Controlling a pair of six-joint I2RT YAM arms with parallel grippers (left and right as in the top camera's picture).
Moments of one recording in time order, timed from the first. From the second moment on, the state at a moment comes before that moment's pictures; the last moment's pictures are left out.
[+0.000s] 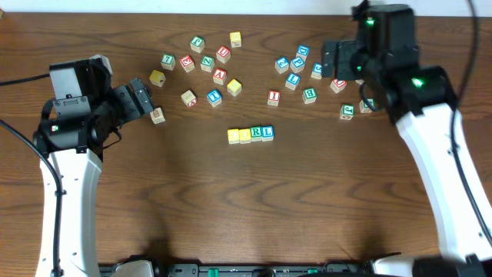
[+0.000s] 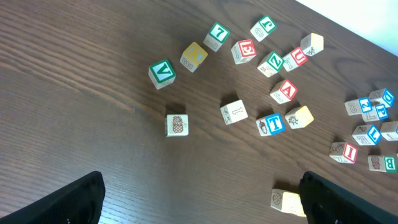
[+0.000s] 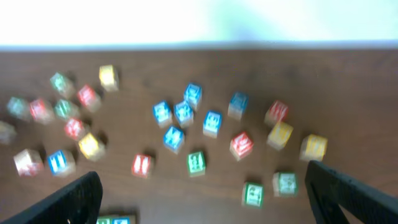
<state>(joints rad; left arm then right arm) 0.16 1.32 1.23 -0.78 0.17 -0.28 0.23 1.51 1.62 -0.76 0.09 0.15</state>
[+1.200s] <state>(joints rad) 0.16 1.32 1.23 -0.78 0.17 -0.28 0.13 0.15 0.05 0.16 0.15 0.10</state>
